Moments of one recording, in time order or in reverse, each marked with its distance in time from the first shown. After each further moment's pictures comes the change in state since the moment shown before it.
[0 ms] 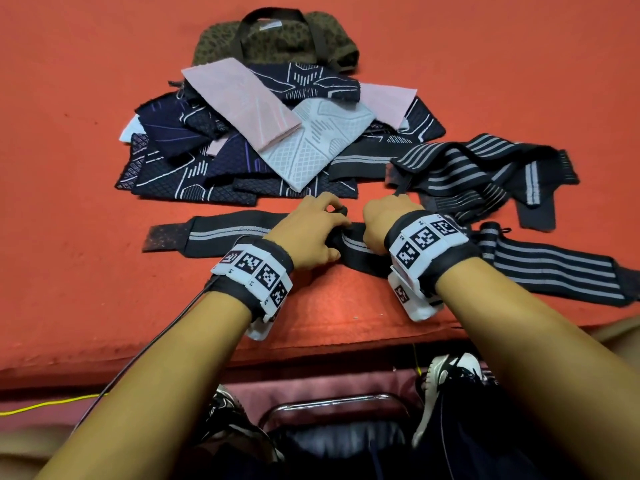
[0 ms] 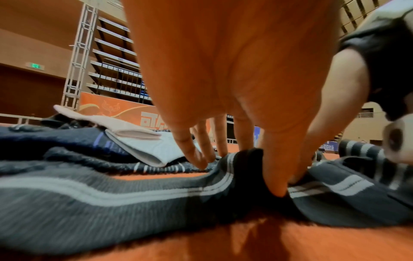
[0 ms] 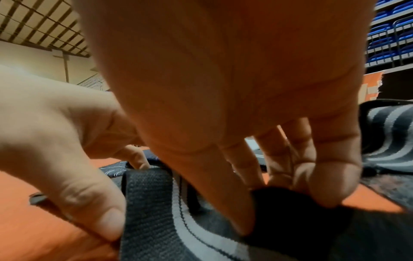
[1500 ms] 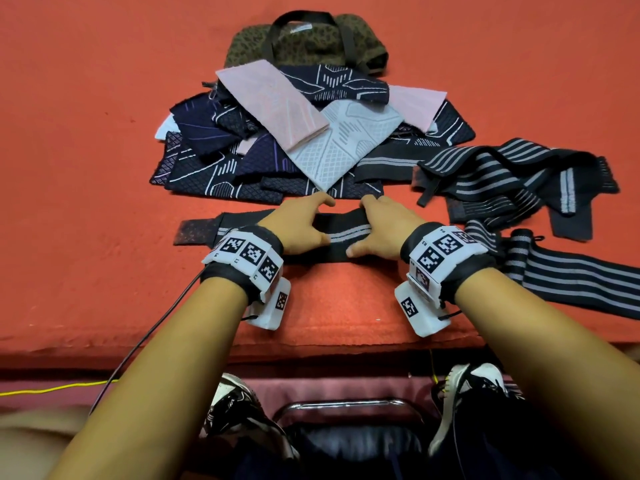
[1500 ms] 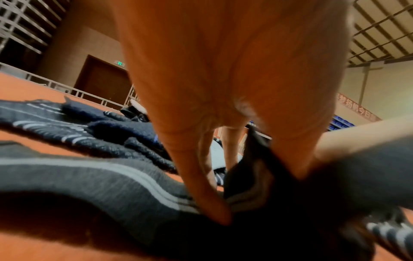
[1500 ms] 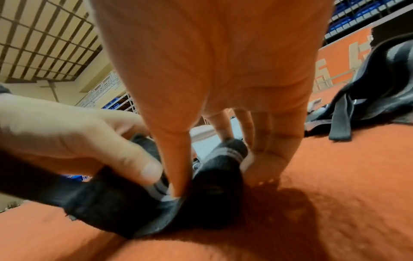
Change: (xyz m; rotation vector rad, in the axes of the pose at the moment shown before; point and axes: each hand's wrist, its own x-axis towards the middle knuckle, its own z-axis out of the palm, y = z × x) left_hand -0.019 -0.034 -0.026 -0.249 0.007 -0.319; right_hand 0.021 -0.017 0.019 0.330 0.067 -0.196
